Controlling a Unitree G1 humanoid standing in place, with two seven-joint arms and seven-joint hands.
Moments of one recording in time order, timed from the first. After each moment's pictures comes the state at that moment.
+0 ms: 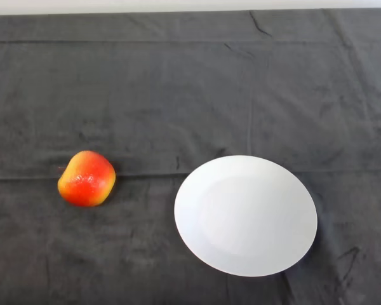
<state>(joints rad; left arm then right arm) -0.42 0.69 0.81 1.24 -1.16 -0.54 -0.28 -1.08 -0.57 -2.46 1.88 1.83 1.06 0.85</state>
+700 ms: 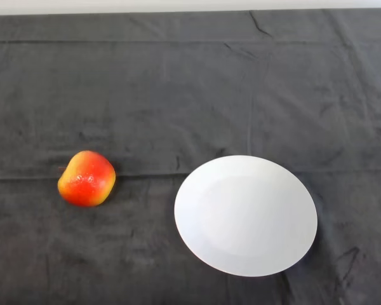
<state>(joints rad) -0.45 0.68 0.80 1.24 -1.07 -0.54 -0.28 -1.08 -0.57 -2.46 1.88 1.83 1.06 0.86</state>
